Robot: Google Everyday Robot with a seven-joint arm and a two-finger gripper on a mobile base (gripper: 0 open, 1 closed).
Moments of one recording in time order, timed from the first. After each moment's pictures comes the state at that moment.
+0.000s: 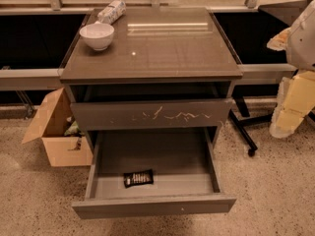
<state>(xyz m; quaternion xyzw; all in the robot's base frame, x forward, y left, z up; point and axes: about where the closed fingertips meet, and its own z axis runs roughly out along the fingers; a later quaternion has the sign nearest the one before) 0.438 -0.216 0.978 -0.60 0.78 -0.04 0.16</state>
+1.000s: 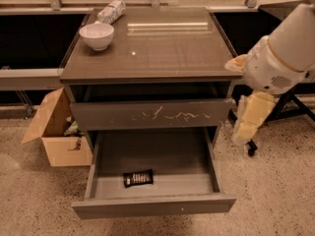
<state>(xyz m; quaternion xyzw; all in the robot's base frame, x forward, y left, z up) 0.470 -0.173 0.914 -0.65 0.73 0.04 0.20</state>
